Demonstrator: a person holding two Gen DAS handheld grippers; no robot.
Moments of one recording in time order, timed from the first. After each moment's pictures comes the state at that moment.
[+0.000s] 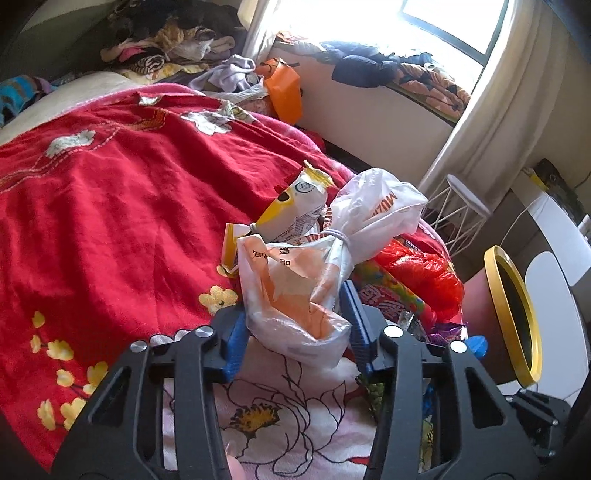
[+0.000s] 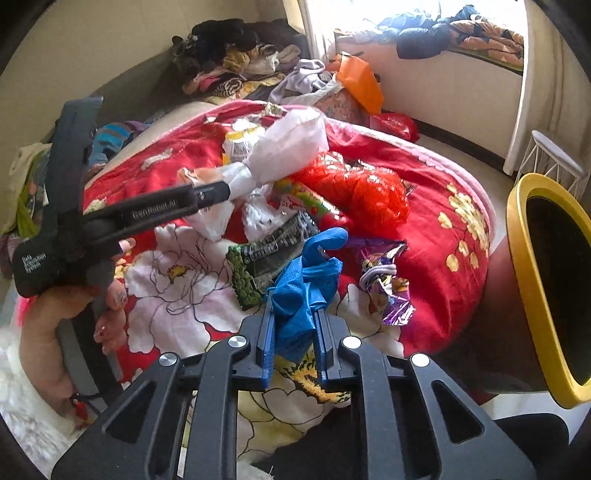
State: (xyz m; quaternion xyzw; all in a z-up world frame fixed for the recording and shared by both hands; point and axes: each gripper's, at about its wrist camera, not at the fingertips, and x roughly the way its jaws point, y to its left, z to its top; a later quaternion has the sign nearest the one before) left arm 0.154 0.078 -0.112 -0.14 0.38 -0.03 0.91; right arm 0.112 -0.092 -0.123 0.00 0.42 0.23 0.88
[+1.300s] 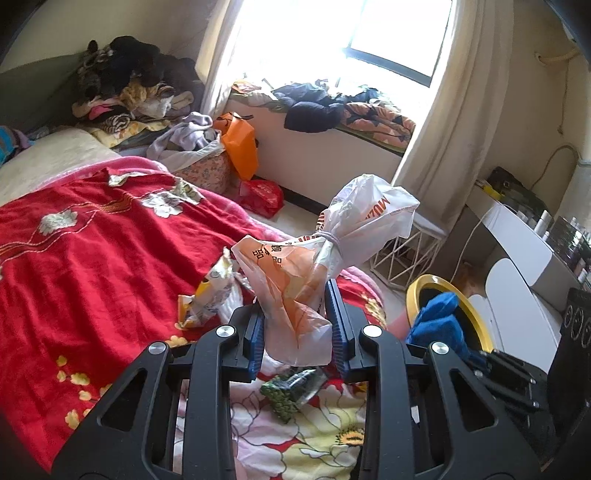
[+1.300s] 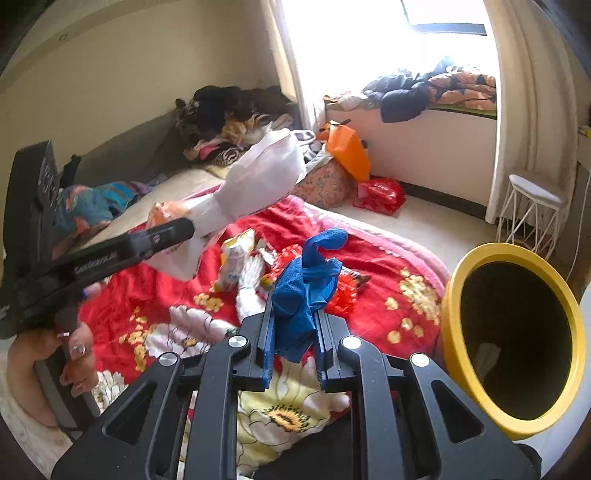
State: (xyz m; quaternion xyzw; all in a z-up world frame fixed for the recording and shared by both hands) left arm 0.117 0.038 -0.023 -0.11 0.29 -0.09 0.95; right arm 0.099 -0.144 -0.050 0.04 0.30 0.21 0.93
